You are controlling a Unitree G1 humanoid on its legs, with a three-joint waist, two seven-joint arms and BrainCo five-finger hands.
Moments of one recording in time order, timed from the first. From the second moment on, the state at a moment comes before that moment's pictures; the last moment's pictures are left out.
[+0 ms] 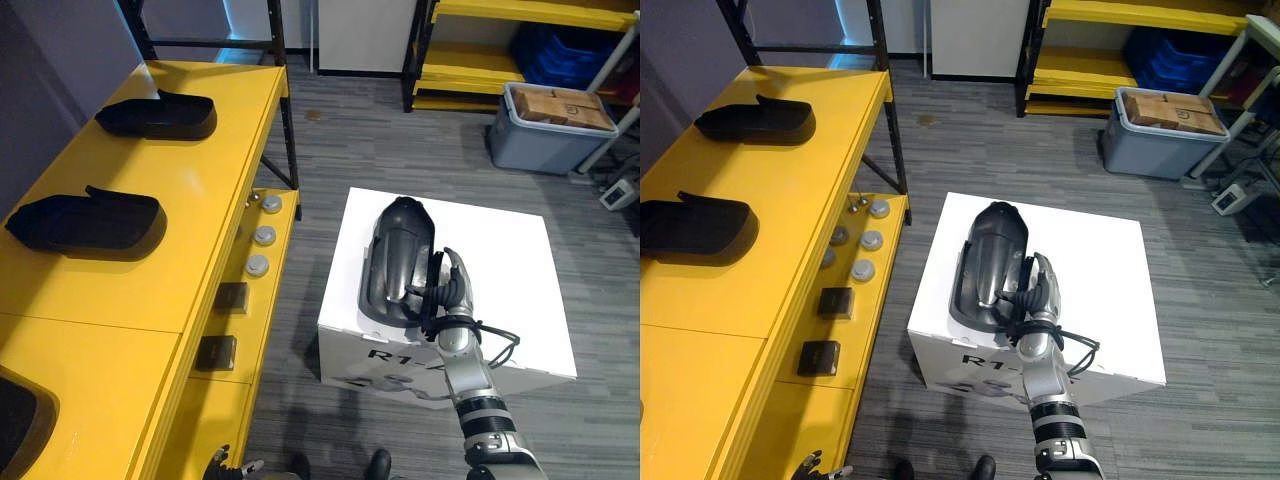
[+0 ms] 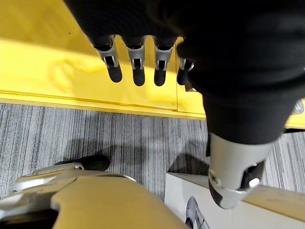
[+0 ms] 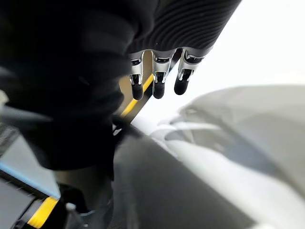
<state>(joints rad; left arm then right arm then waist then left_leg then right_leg) 0.23 0.13 0.03 0.86 0.06 -0.09 0.15 -0.32 -0.07 -0.12 0.41 -0.50 0.11 -0.34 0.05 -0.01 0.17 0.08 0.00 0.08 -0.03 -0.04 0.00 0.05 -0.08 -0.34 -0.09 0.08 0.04</state>
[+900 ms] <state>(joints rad) 0.23 0.14 0.01 0.83 0.06 -0.08 0.16 -0.41 -0.10 -0.23 0.49 -0.49 0.15 -0.34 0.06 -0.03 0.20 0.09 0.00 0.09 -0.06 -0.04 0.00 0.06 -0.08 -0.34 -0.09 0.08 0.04</state>
